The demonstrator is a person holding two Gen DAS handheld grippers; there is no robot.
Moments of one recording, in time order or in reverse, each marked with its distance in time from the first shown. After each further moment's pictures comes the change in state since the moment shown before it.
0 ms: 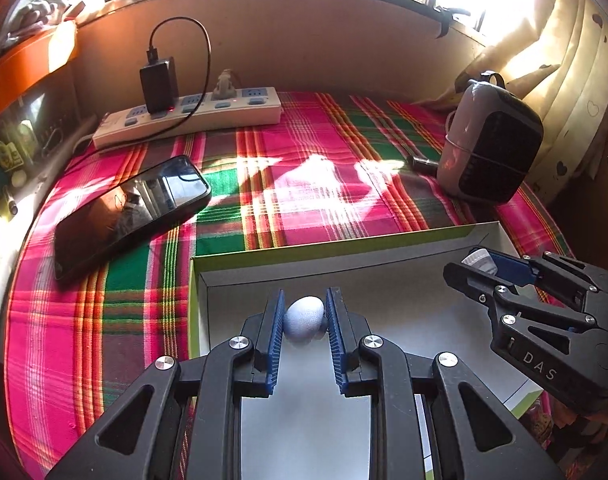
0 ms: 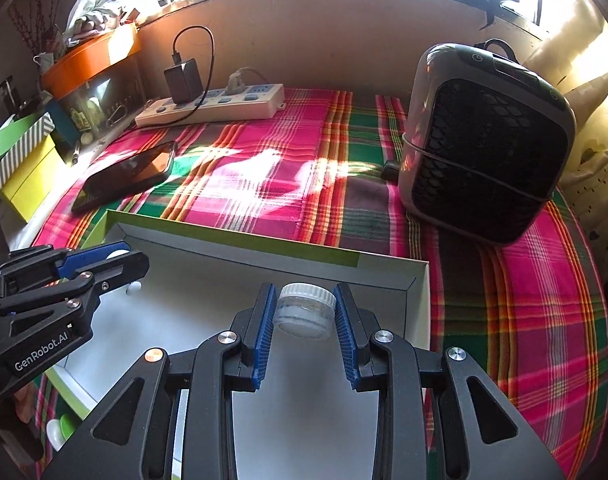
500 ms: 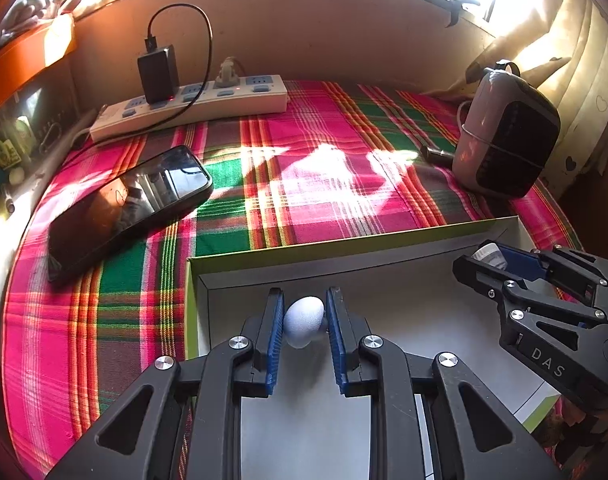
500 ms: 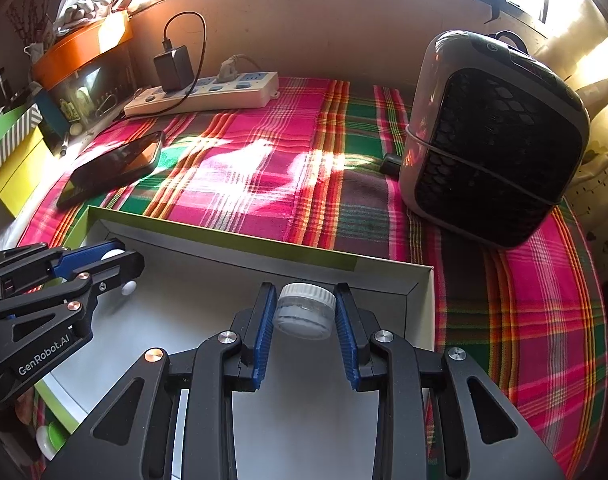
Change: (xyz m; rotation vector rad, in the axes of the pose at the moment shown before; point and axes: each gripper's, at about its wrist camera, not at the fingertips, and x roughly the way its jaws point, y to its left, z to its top) left arm 0.016 0.002 0.000 0.004 0.029 0.025; right arm 0.010 0.000 0.004 -0.007 0.039 -0.029
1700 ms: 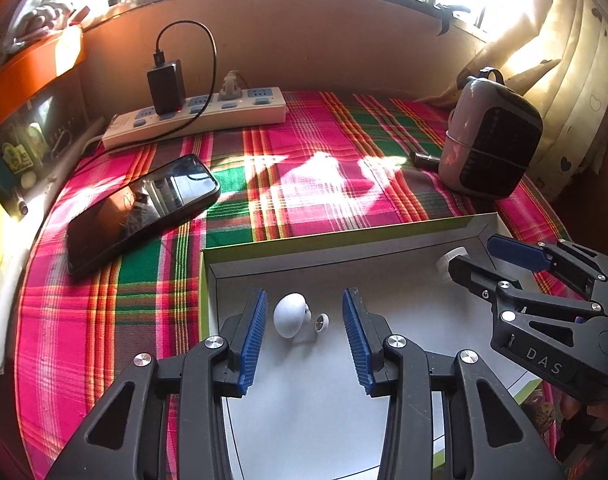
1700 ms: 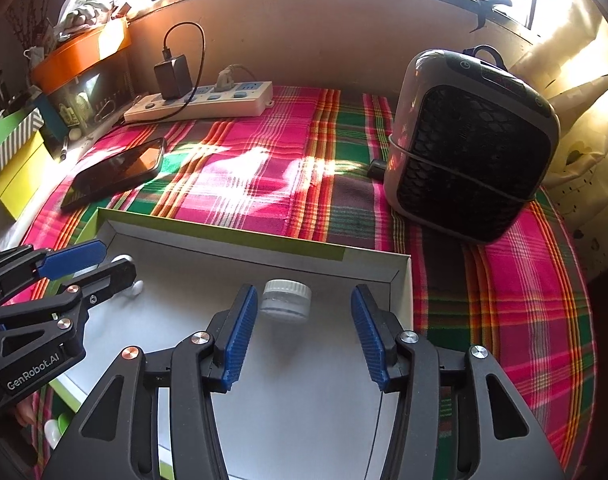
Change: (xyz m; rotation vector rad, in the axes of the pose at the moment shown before) left arm -0.028 -0.005 -0.009 0.002 -0.035 0.007; right arm -0.024 0.002 -0.005 0.009 -0.033 -0.026
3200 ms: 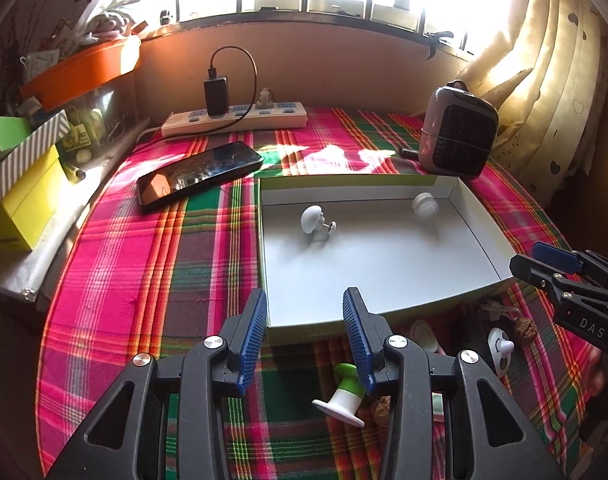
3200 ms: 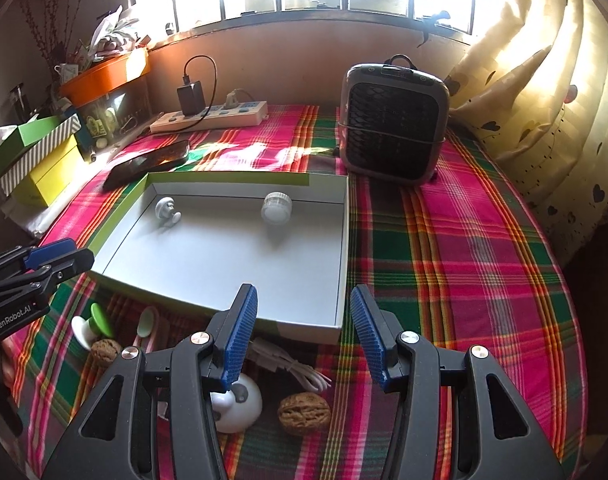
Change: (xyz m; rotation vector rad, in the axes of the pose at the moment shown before) left arm -0.083 0.008 -0.083 -0.040 -0.095 0.033; right arm -0.088 -0.014 -0.088 0.041 -0.116 -0.007
